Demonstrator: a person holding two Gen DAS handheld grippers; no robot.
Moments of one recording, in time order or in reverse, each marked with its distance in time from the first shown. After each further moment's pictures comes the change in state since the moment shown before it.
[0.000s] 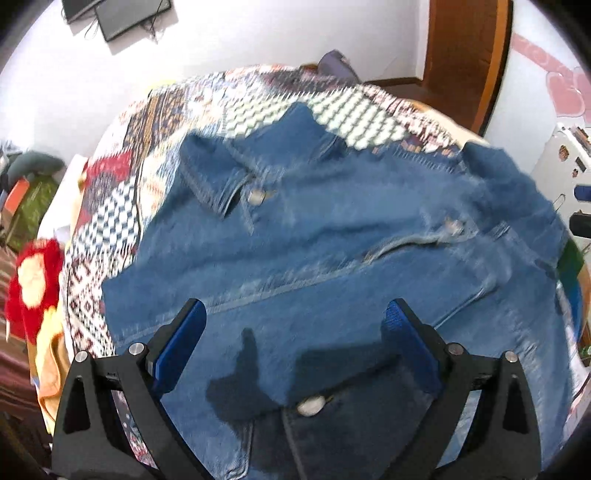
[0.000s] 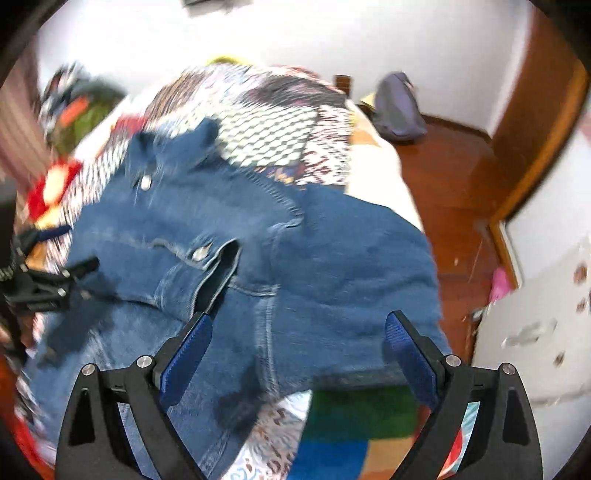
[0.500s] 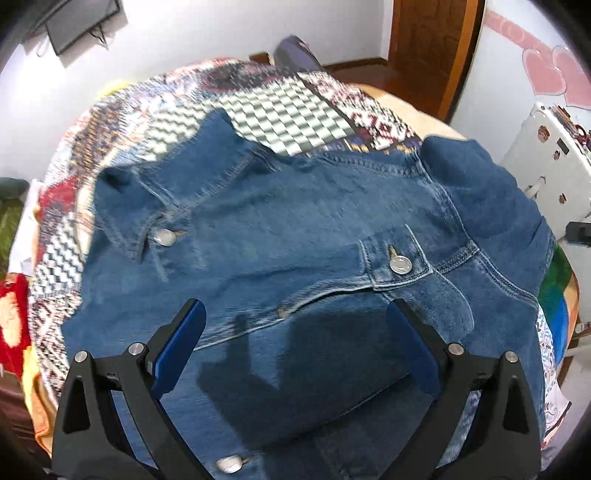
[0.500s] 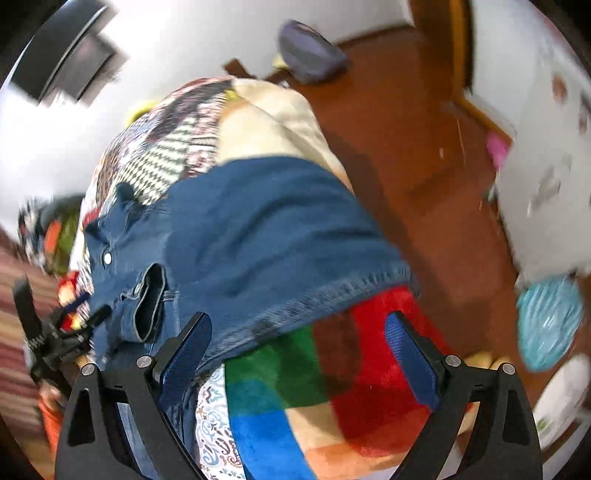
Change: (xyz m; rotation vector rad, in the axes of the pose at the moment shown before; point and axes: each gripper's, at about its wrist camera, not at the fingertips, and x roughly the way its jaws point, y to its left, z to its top) left arm 0.047 -0.055 0.038 0.084 0.094 -0.113; right arm 0.025 -0.141 -0.057 0.552 0.101 0.154
